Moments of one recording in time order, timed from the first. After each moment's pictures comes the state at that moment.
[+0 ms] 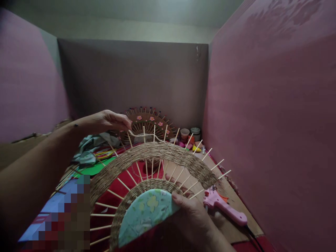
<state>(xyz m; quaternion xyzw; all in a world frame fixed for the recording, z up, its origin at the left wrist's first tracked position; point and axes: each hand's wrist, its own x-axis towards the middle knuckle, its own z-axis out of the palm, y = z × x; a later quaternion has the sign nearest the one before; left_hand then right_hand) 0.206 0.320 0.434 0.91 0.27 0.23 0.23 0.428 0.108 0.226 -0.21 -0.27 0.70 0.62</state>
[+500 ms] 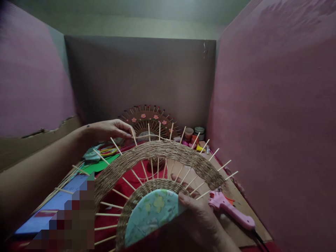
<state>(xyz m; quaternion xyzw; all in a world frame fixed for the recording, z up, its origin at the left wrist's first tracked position) 0.194 0.330 0.403 0.85 0.27 0.10 0.43 0.430 0.107 0.224 -0.23 -0.25 0.70 0.63</state>
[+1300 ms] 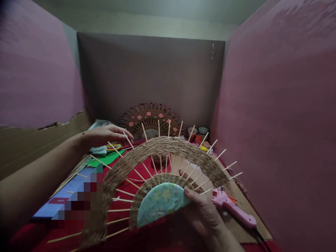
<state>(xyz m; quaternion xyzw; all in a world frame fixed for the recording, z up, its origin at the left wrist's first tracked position) 0.147 0.330 0.371 0.80 0.31 0.16 0.49 0.430 0.108 0.220 -0.25 -0.22 0.67 0.66</state>
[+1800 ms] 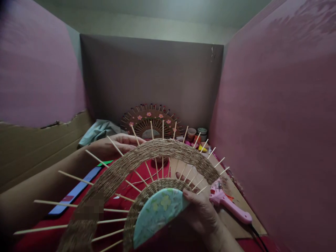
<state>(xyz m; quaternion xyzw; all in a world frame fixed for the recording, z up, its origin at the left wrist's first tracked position) 0.193 0.254 0.363 0.69 0.19 0.18 0.67 0.433 0.105 0.216 -0.23 -0.25 0.69 0.64</state>
